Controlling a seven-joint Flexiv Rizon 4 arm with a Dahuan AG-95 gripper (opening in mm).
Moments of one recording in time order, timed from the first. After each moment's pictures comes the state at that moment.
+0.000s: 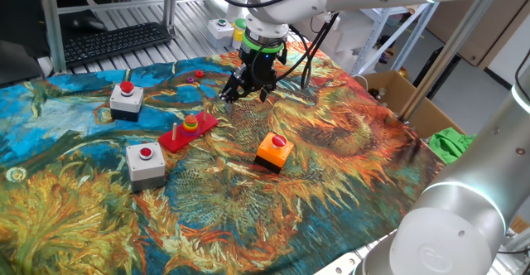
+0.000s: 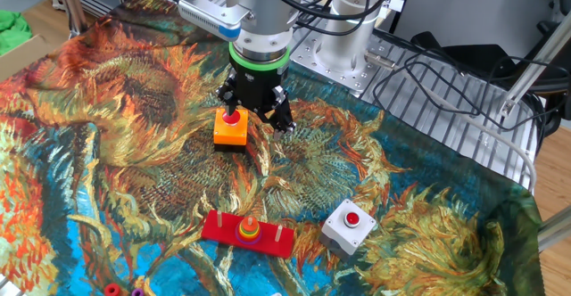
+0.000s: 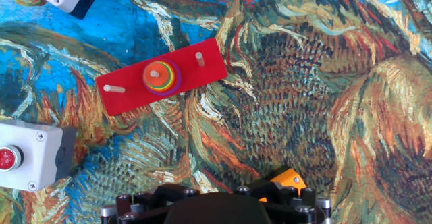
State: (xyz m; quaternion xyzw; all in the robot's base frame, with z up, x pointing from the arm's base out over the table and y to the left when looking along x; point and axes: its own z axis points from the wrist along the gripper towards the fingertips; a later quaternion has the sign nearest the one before) arm 0.500 0.000 0.170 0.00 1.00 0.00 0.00
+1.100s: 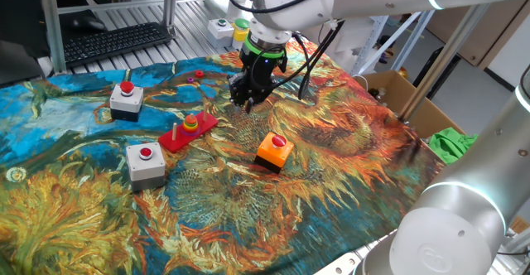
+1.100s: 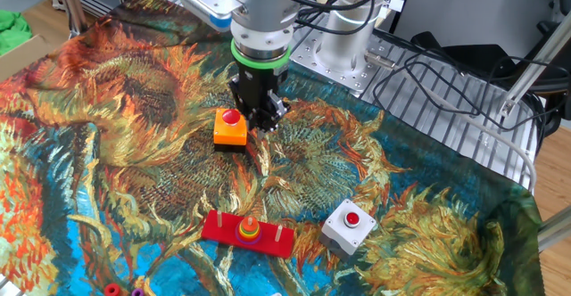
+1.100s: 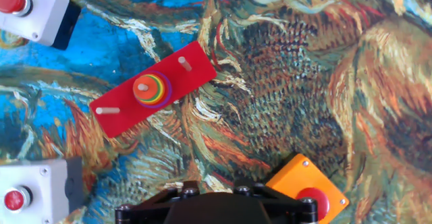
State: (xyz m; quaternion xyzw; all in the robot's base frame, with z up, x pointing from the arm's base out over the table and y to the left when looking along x) arm 0.498 0.009 0.160 0.11 0.99 0.02 0.01
